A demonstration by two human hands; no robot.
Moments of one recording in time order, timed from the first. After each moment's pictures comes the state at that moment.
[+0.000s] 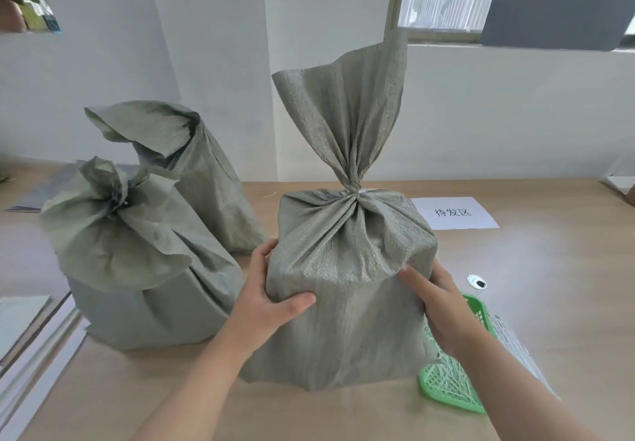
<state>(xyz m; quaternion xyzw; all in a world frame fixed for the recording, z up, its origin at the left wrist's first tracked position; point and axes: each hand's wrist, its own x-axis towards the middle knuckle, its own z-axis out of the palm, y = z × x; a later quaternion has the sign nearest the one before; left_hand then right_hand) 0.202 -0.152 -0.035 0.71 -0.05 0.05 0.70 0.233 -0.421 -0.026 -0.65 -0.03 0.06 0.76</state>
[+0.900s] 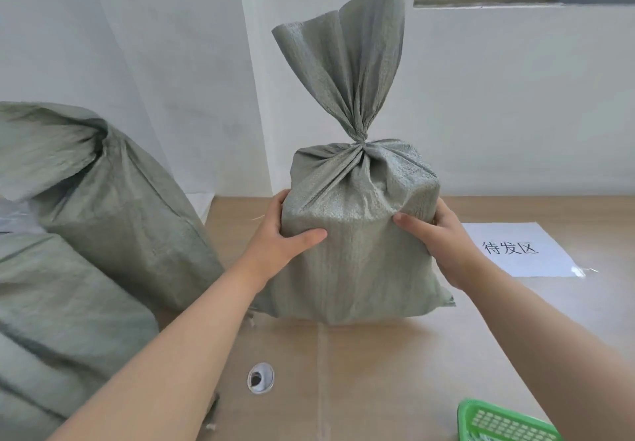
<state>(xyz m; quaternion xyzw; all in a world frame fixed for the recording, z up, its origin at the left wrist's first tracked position) 0.552 -0.175 -0.079 0.74 -0.02 0.05 0.67 0.592 -0.446 -0.065 -0.70 -0.08 0.05 0.71</state>
